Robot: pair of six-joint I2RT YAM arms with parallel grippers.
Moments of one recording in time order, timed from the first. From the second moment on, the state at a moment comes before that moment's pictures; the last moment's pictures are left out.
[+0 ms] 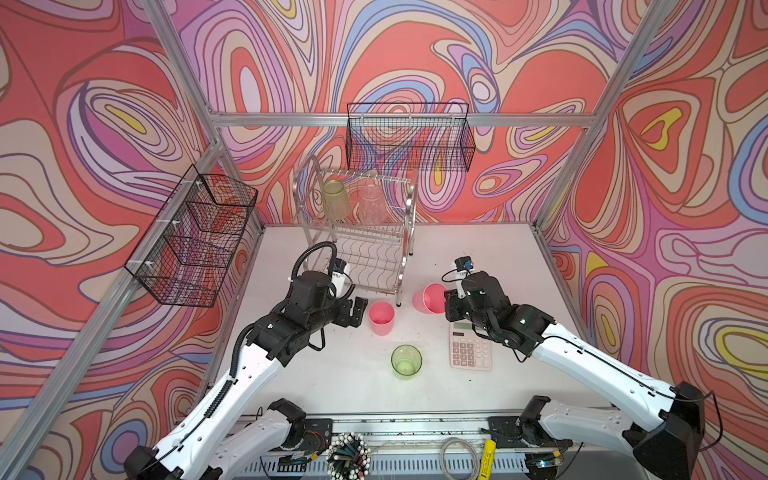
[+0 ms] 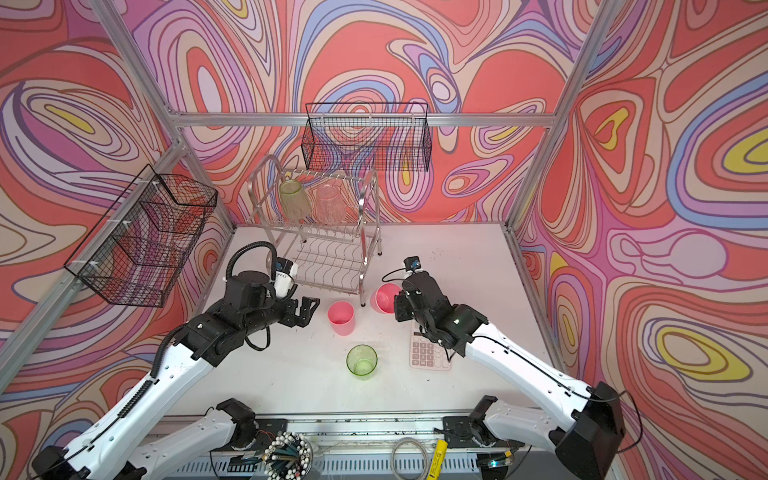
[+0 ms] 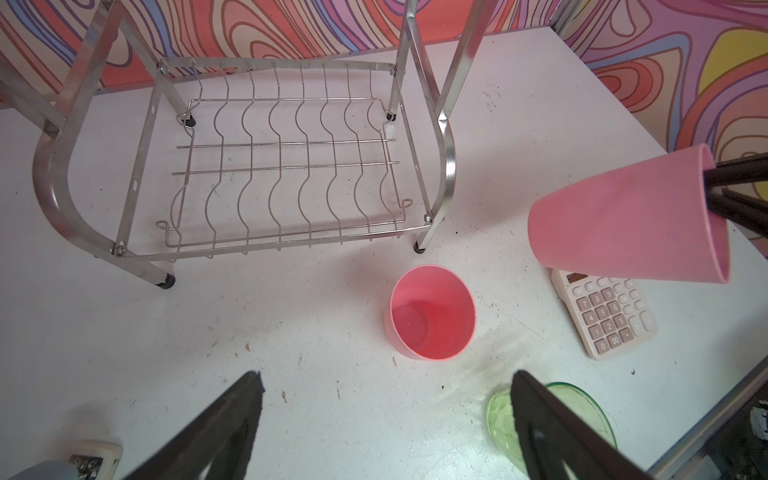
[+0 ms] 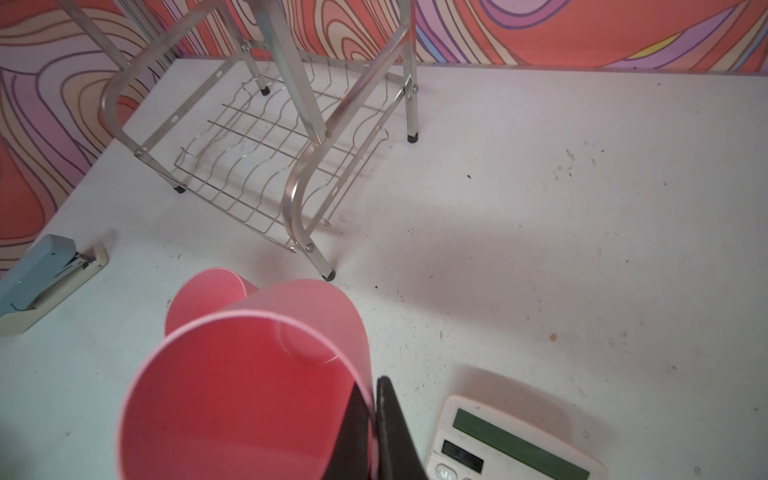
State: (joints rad) left arm -0.51 0.94 0.95 -0.64 0.01 -0.21; right arm 0.73 1.12 0.94 -0.45 0.23 0.39
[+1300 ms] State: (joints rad) left arm -0.51 0.84 0.65 -0.13 0.17 -1.58; right arm 0.73 1.22 0.64 0.58 -0.17 0.39
